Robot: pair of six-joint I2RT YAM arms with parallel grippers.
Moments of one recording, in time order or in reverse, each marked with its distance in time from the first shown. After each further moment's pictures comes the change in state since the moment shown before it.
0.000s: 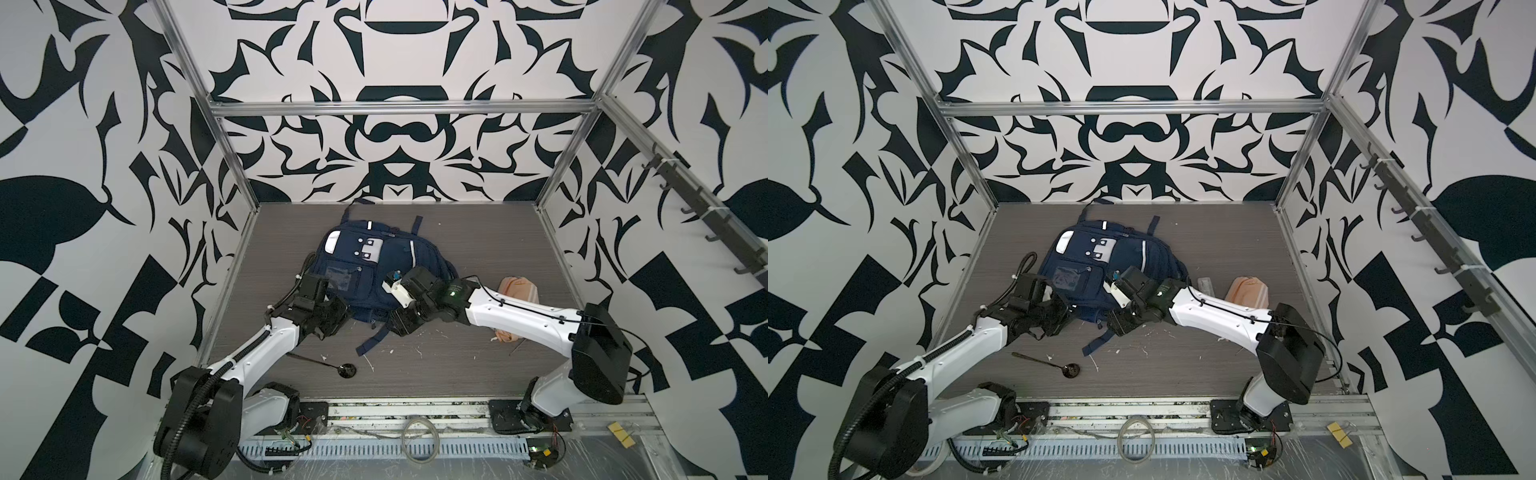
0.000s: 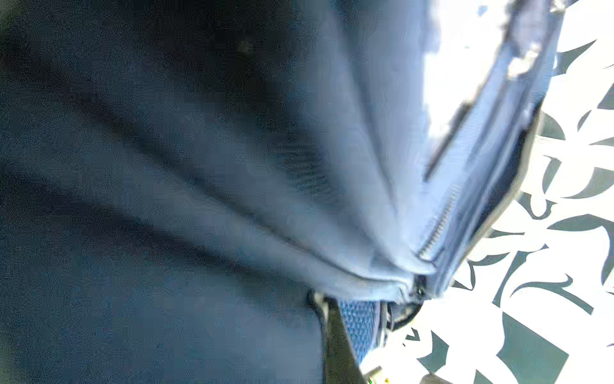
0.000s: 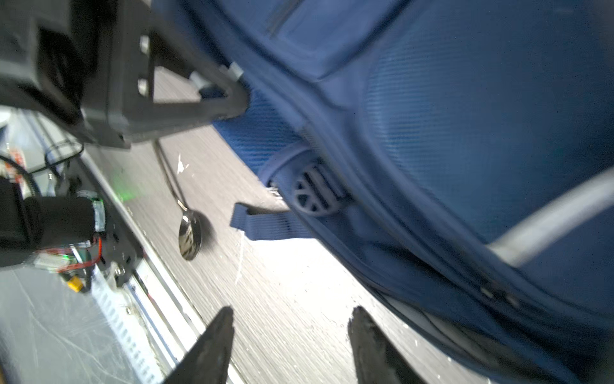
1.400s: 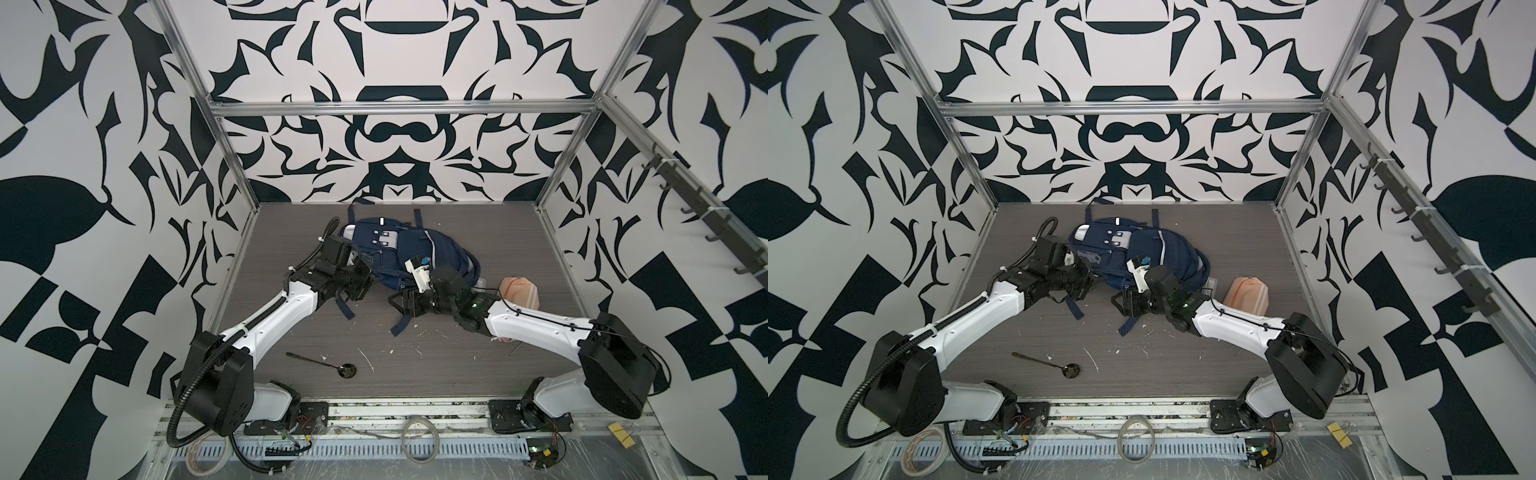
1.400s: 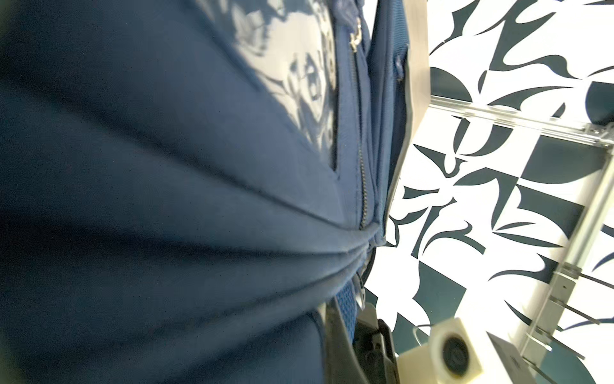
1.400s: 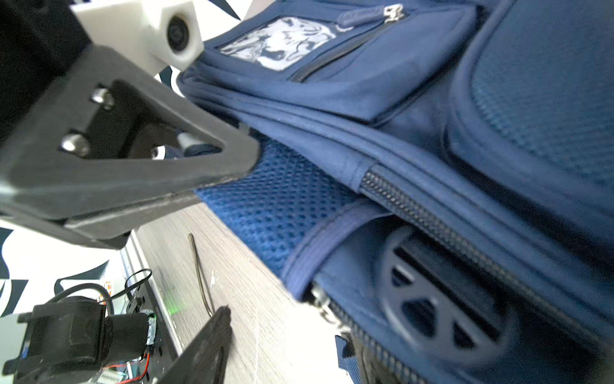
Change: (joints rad) left arm -0.121 0.204 0.372 0.011 0.081 -0.135; right arm -0.151 -0.123 -0.320 0.618 -0.023 0.217
